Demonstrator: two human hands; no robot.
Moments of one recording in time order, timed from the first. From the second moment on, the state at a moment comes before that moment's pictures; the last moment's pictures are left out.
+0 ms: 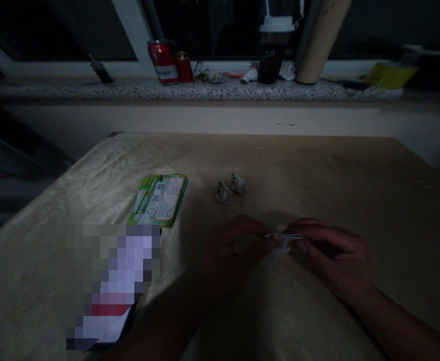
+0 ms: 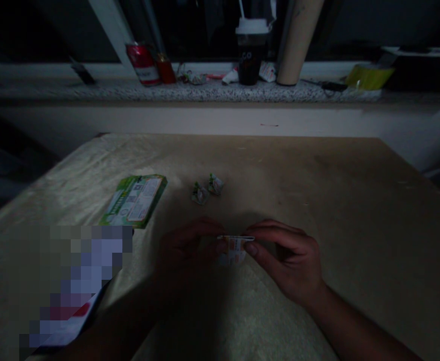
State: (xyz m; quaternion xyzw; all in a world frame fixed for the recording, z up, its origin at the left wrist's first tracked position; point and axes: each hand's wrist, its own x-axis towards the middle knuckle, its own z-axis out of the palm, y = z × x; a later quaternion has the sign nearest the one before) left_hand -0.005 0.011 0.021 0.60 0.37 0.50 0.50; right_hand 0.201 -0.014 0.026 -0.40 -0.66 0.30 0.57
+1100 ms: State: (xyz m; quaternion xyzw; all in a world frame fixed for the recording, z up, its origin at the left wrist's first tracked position) left_hand -0.006 0.010 0.019 0.61 0.34 0.52 0.48; right_hand 0.200 -0.014 0.030 -0.40 -0.67 0.30 0.56
